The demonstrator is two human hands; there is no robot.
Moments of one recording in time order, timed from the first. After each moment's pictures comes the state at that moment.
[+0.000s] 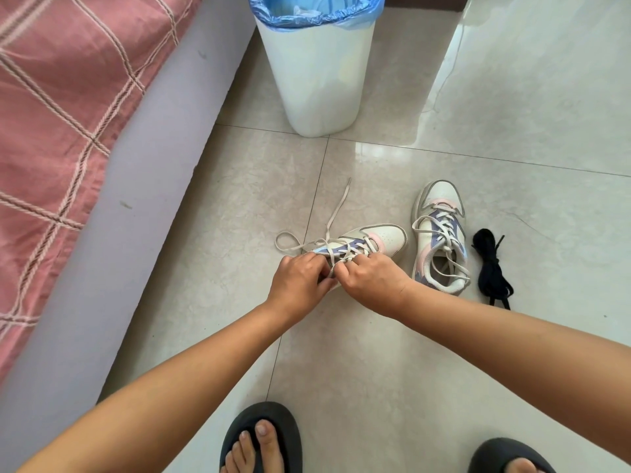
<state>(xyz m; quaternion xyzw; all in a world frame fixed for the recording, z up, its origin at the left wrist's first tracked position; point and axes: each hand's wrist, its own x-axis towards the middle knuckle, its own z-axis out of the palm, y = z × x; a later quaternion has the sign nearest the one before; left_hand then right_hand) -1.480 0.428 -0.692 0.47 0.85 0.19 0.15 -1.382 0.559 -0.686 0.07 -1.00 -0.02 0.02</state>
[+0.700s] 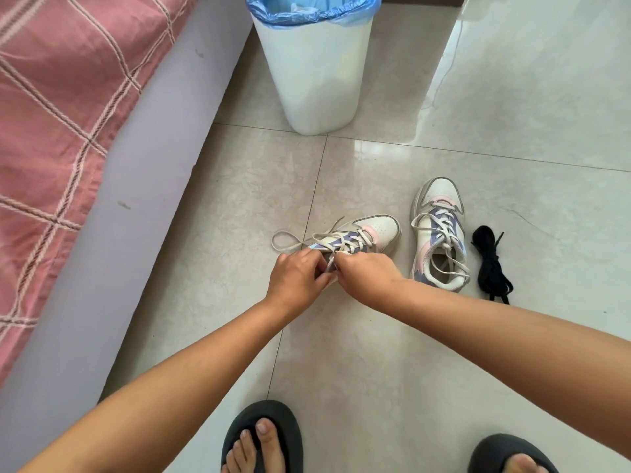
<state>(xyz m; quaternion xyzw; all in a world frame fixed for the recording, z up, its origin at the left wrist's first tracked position) -1.483 0.431 -0.685 0.42 0.87 0.19 0.18 -1.400 0.548 -0.666 -0.15 -0.96 0.13 -0.22</state>
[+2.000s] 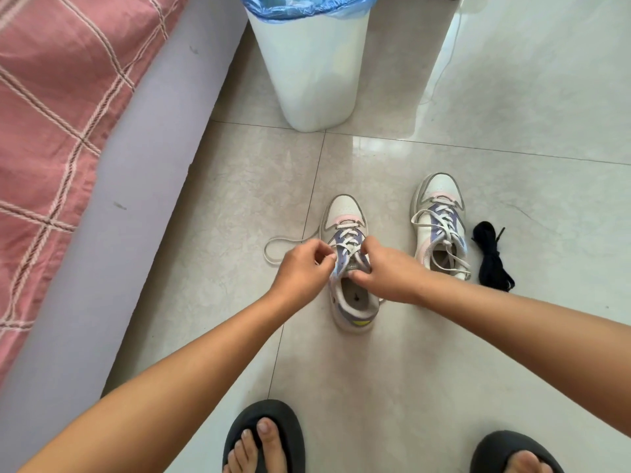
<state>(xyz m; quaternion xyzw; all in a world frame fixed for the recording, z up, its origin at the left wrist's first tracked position) -1.477 0.448 -0.664 0.23 0.85 0.33 0.34 -1.376 0.570 -0.653 -0.26 -0.89 0.30 -0.23</state>
